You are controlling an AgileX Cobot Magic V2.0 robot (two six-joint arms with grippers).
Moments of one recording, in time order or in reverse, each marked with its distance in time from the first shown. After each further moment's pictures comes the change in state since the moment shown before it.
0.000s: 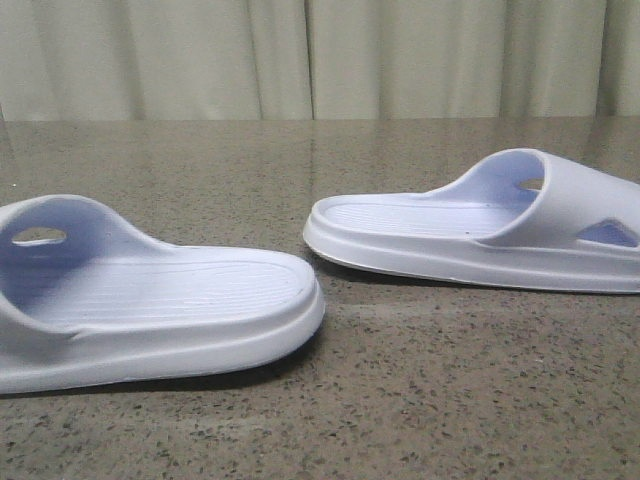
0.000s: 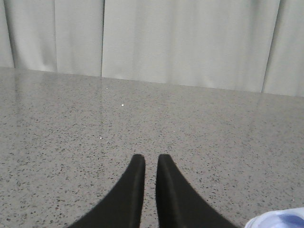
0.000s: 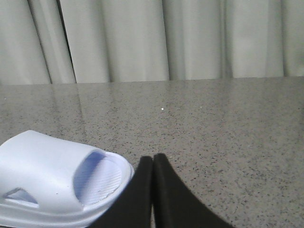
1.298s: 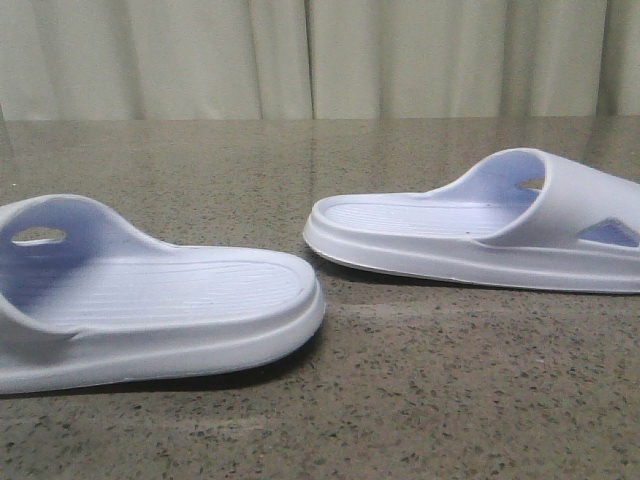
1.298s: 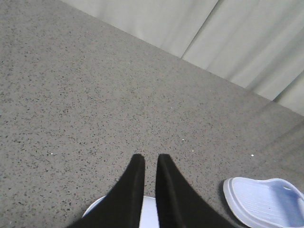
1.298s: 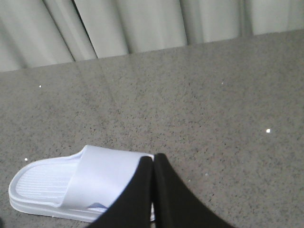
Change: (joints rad) left arm 0.000 0.381 -0.657 -0.471 0.665 0.021; right arm 0.000 0.312 -0.609 0.175 0.616 0.000
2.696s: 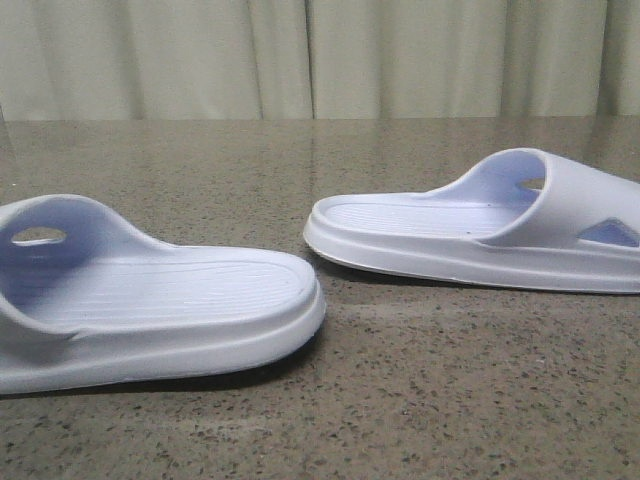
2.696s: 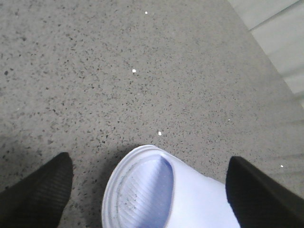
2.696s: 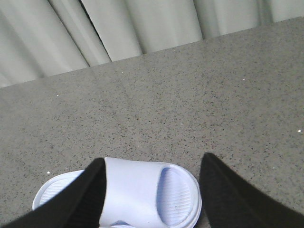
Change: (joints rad) left arm 0.009 0.071 0.211 0.022 -0.048 -0.353; right arm 0.000 0.076 0.000 0.093 -0.092 0.000
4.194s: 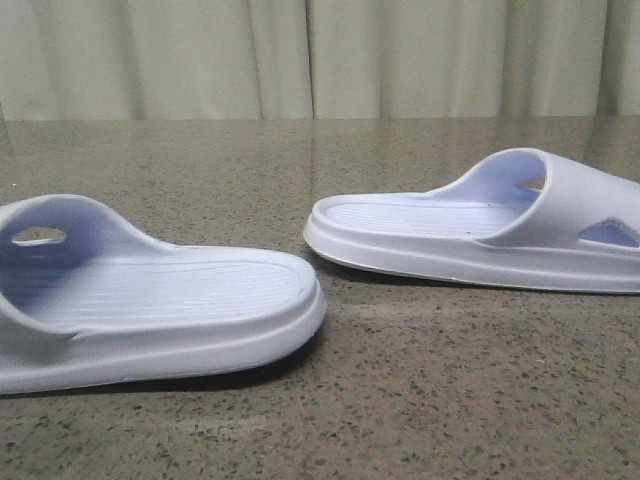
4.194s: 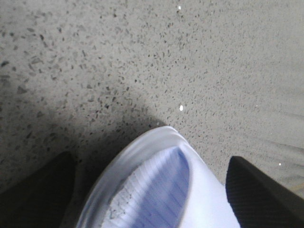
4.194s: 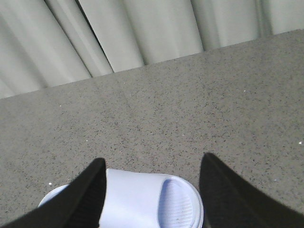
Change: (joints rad) left arm 0.000 0.363 0.019 -0.330 -0.050 0.079; right arm 0.000 0.000 0.000 0.000 -0.040 0.000
